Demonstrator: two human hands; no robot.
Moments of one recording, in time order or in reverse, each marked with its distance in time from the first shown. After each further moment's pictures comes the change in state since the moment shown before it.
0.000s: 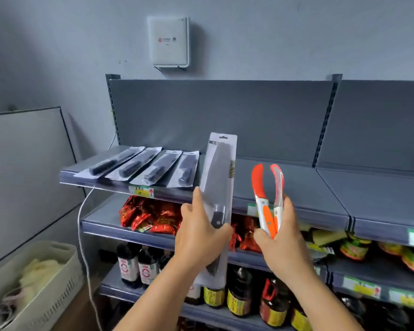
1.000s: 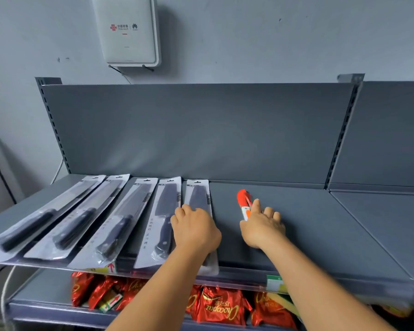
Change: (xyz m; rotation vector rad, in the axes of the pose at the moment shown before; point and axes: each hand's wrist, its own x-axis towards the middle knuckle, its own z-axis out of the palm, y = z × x) left_hand 0.240 -0.011 0.055 0.626 -0.199 -0.029; right_hand 0.247 0.006 0.094 -0.711 -0.182 0.313
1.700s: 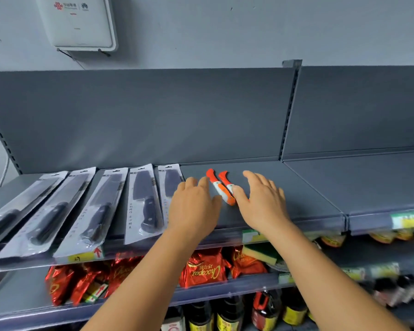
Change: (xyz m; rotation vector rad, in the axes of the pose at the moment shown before) left_hand -0.054 0.002 -0.021 -0.145 0.181 0.481; right_hand -0.094 0.026 -0.033 0.118 0.401 -0.100
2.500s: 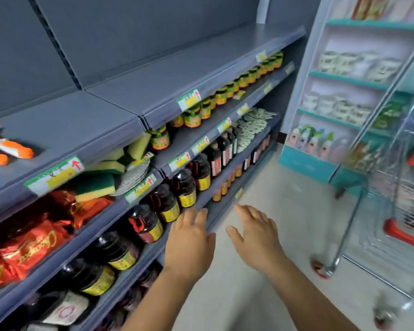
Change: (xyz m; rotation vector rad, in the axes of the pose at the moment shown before) left_hand -0.232 0.178 0.170 -0.079 -0.560 0.729; right_hand -0.332 0.221 -0.026 -0.094 -0.109 0.752
